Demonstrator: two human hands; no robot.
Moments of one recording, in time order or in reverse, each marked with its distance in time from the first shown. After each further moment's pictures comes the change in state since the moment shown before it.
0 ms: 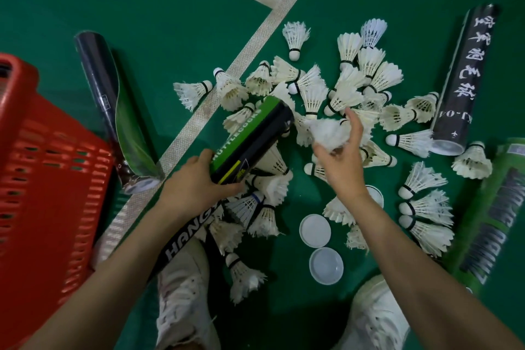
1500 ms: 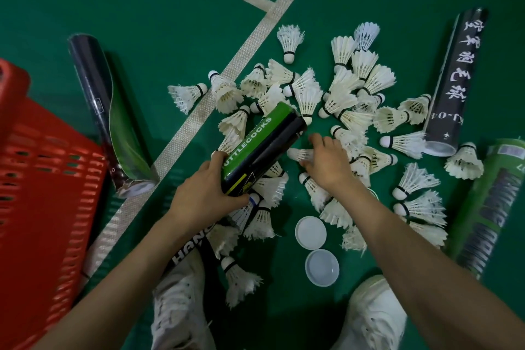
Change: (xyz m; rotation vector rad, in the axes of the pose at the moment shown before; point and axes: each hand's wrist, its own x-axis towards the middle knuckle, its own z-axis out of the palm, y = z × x) left_hand -0.003 0.010 0.018 -0.019 0.057 0.139; right_hand 0.030 0.026 0.007 -1.134 -0.306 -0.016
